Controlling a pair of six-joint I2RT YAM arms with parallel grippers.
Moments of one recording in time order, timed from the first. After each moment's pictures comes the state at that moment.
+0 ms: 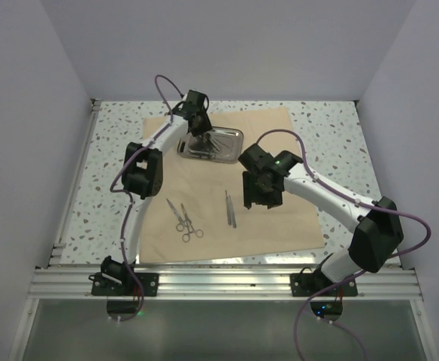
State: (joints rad) left arm -0.36 2.52 2.22 -0.54 -0.08 -0.68; right arm 0.74 1.53 1.28 -1.06 0.16 0.70
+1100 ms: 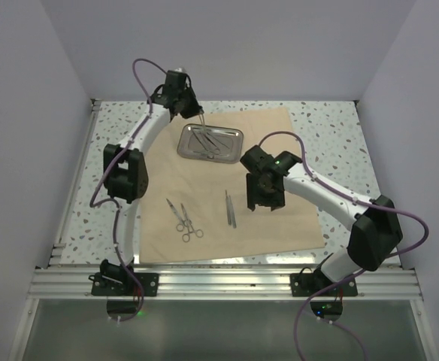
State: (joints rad) left arm -0.29 2.34 2.19 -0.53 0.11 -0.67; right arm 0.72 1.54 1.25 -1.06 0.17 0.70
